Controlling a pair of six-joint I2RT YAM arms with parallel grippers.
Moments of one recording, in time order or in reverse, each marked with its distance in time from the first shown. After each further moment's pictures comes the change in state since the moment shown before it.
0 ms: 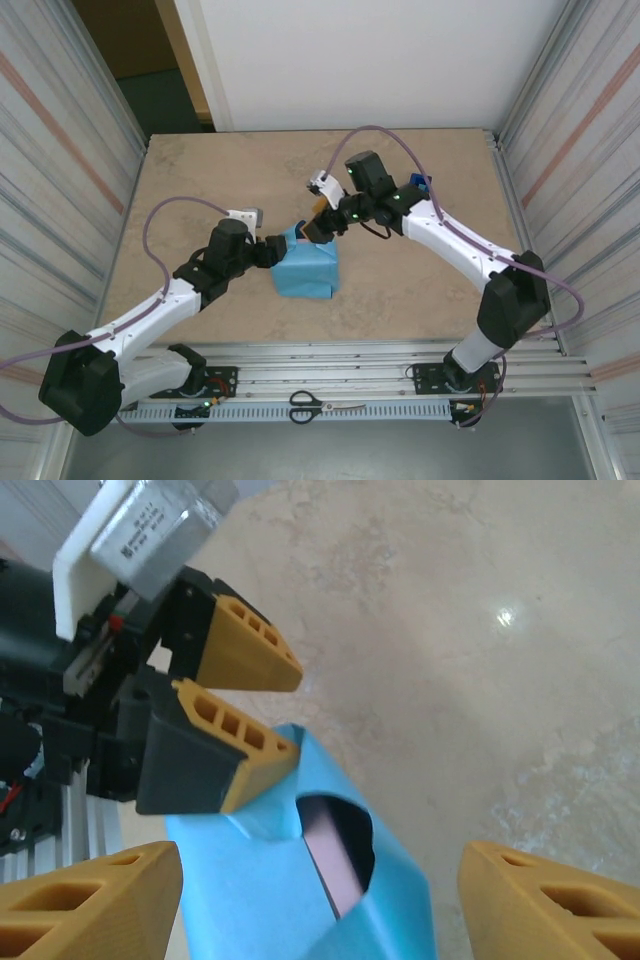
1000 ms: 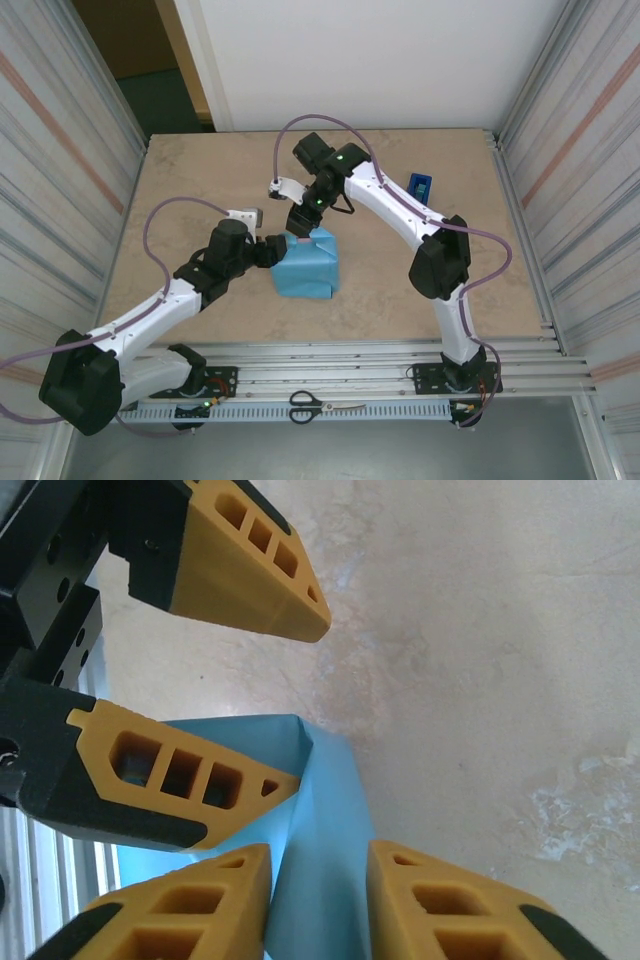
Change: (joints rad) left arm 0.000 0.003 -0.005 0.018 0.001 -0.003; right arm 0.071 0.496 0.729 -0.685 0.055 -0.301
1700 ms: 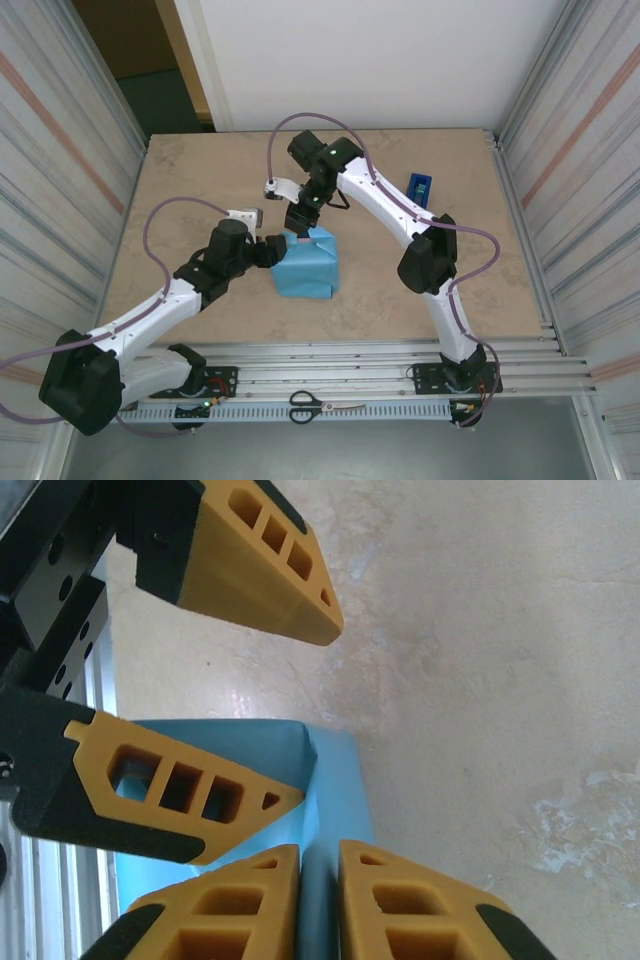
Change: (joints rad) left arm 0.000 0.000 0.000 0.000 0.001 0.000; right arm 0.004 0.100 0.170 -0.133 -0.007 -0.072
